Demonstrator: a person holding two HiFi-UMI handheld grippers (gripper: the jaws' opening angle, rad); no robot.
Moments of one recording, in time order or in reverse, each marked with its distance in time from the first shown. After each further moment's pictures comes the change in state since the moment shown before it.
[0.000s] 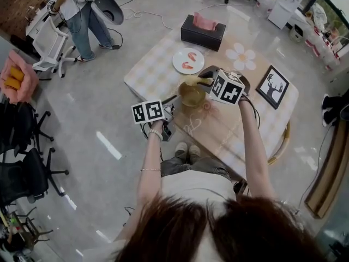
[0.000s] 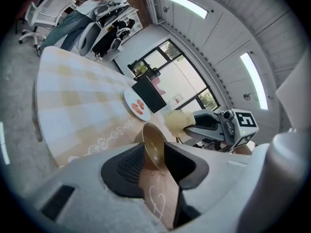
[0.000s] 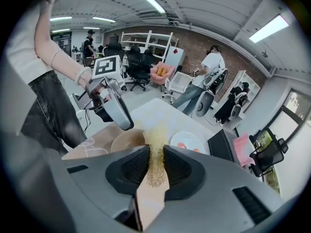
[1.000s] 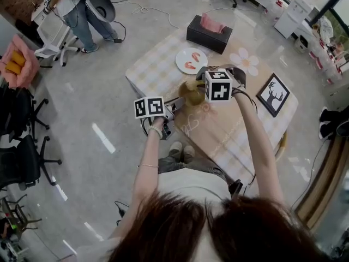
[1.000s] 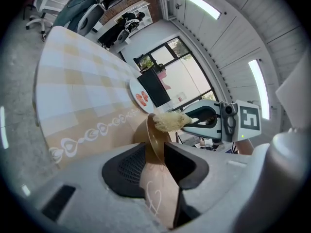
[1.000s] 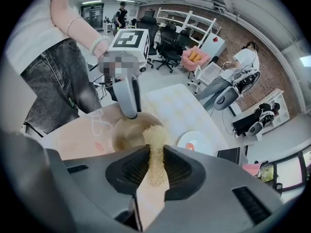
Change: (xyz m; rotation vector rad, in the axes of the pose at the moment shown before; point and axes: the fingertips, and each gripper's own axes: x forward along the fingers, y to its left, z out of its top) left arm 0.010 0.004 -0.019 -0.113 0.054 -0.008; right arm 0.027 0.014 -0.010 -0.363 0.219 0.186
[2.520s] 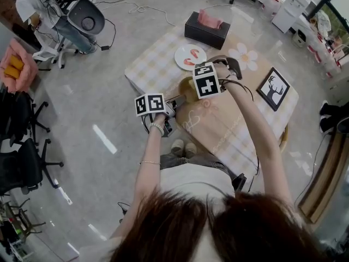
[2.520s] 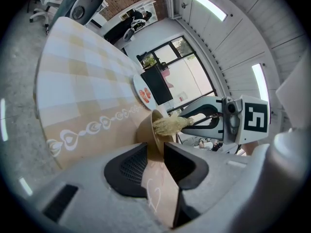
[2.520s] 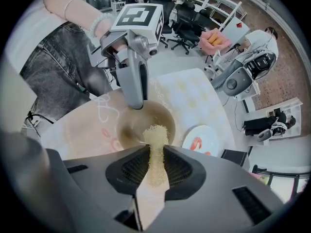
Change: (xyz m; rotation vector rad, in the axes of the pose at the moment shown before) left arm 0.004 0.008 -0.006 -0.052 0.019 -0.006; right arm 0.014 0.009 -0.006 -0.139 0.223 0.115
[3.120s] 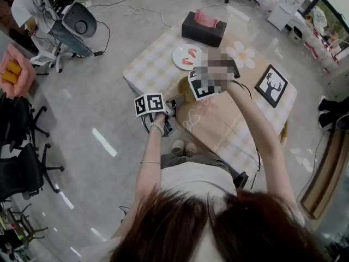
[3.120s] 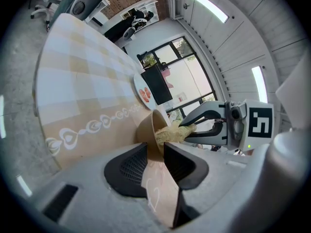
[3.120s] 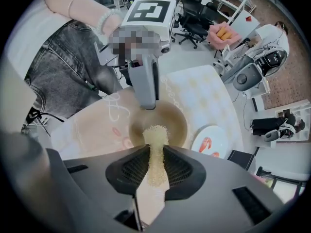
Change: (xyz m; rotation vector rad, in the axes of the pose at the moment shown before) left arm 0.000 0.000 -0.001 -0.017 0.001 -0.018; right arm -0.001 0.020 0.004 -0.036 0.057 0.089
